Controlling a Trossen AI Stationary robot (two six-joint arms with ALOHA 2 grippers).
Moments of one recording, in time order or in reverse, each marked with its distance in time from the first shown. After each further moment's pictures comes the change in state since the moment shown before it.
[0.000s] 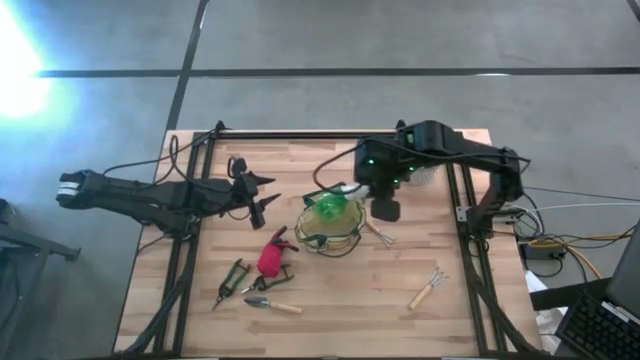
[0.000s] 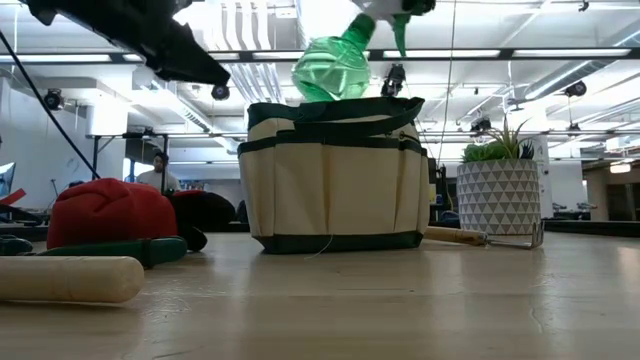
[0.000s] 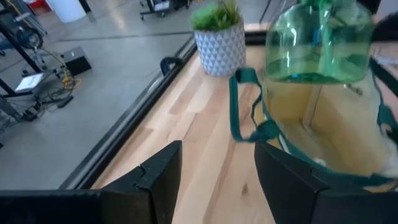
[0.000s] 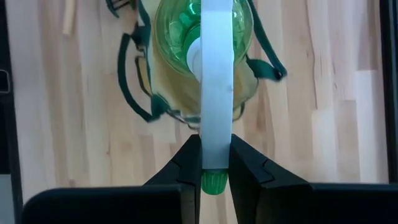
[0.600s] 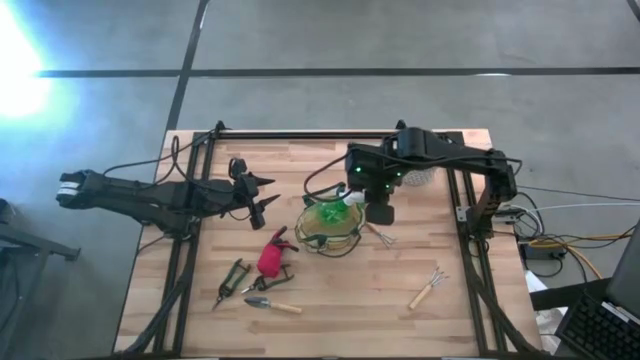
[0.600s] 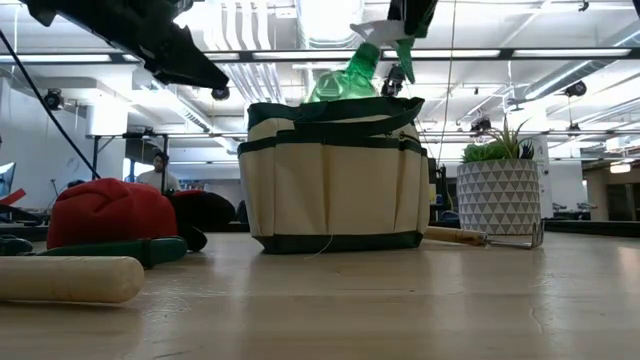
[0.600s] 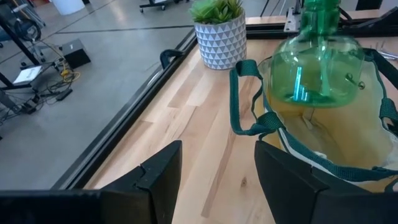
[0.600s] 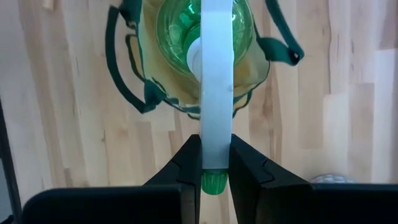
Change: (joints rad) left arm 0.000 0.003 0.000 -0.023 -0.001 -0.026; right arm -0.001 0.039 -0.065 -0.004 -0.003 0.004
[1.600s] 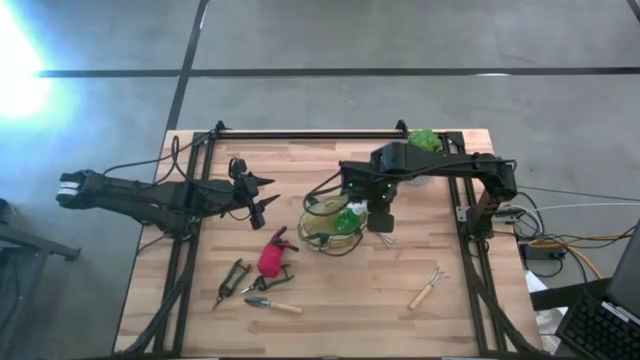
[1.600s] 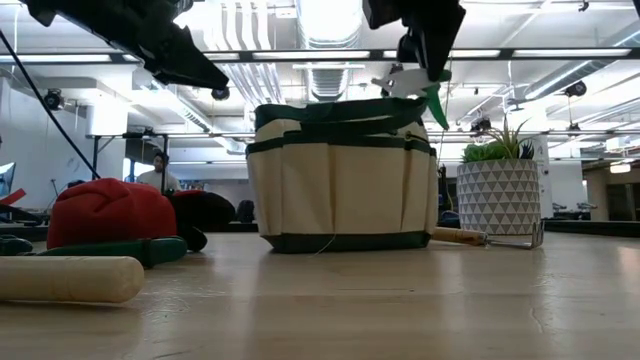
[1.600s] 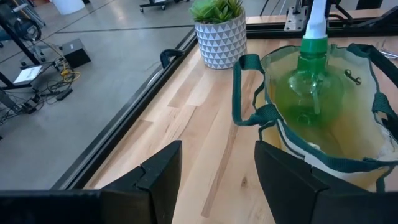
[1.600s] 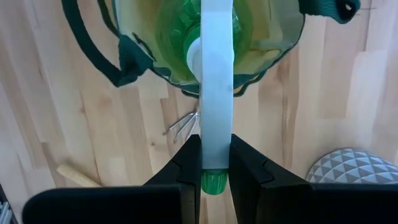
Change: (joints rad) left arm 0.000 0.000 0.000 -0.002 -0.001 0.000; right arm 0.001 0.000 -0.230 0.041 0.003 0.000
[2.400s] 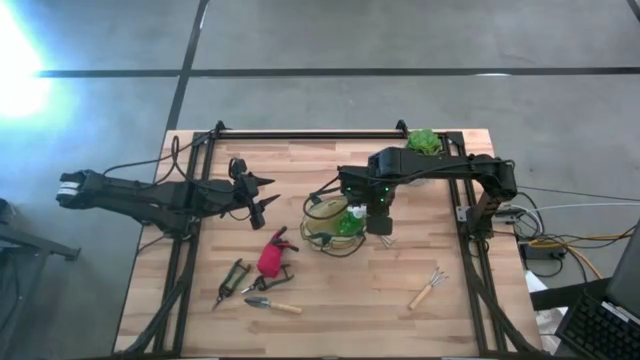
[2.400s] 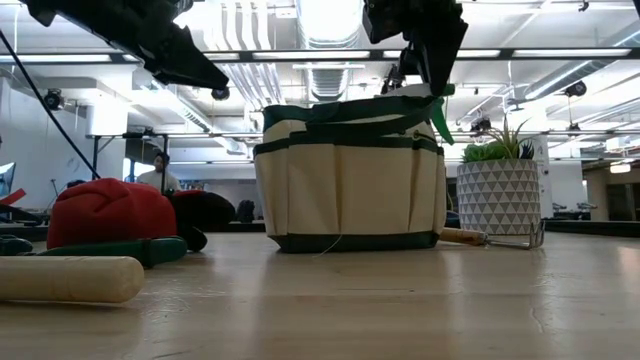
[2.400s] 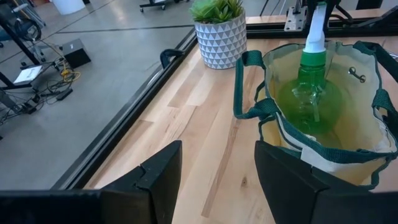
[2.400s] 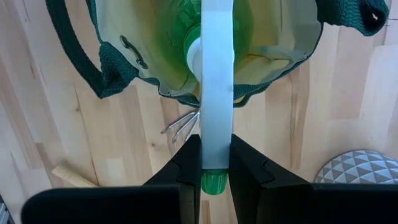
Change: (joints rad) left arm 0.000 0.000 0.000 0.000 0.000 0.000; right arm 0.000 0.000 -0.076 0.053 -0.011 0.003
